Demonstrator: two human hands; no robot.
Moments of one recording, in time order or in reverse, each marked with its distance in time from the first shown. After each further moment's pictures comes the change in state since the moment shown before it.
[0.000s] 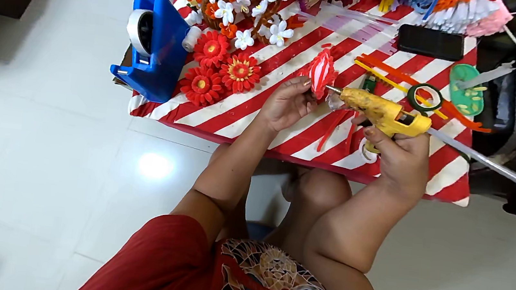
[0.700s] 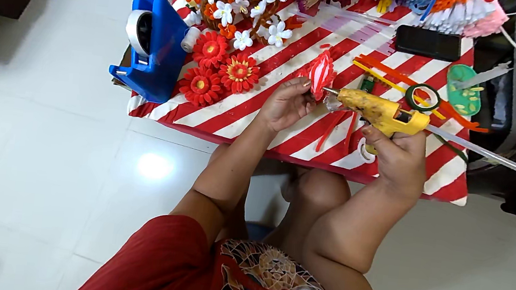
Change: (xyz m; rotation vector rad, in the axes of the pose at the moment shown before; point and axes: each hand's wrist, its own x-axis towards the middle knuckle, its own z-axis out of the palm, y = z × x) left_hand 0.001 -0.001 0.000 -0.019 0.012 -0.008; right_hand 0.000 -0.006 0.005 -0.010 0.037 0.001
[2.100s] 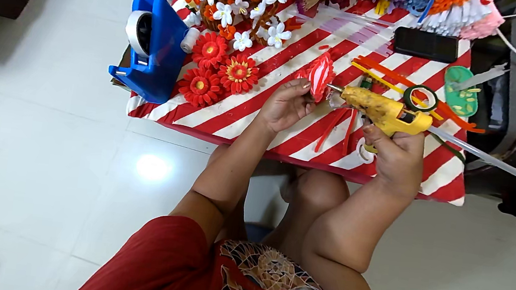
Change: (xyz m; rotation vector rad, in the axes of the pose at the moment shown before) left_hand -0.001 0.001 0.002 0.010 -0.006 -0.002; right_hand 0.002 0.006 -0.001 0.046 -0.001 -0.016
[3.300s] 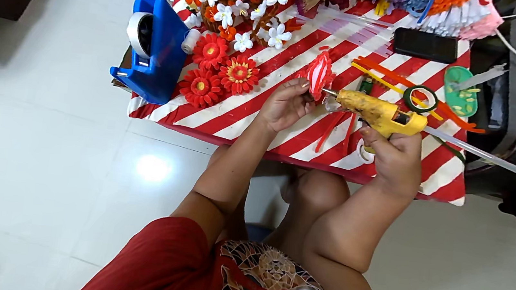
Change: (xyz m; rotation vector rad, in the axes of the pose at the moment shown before) left_hand 0.002 0.000 -0.005 -0.009 -0.025 0.019; right_hand -0.002 0.001 0.001 -0.029 -0.024 -0.005
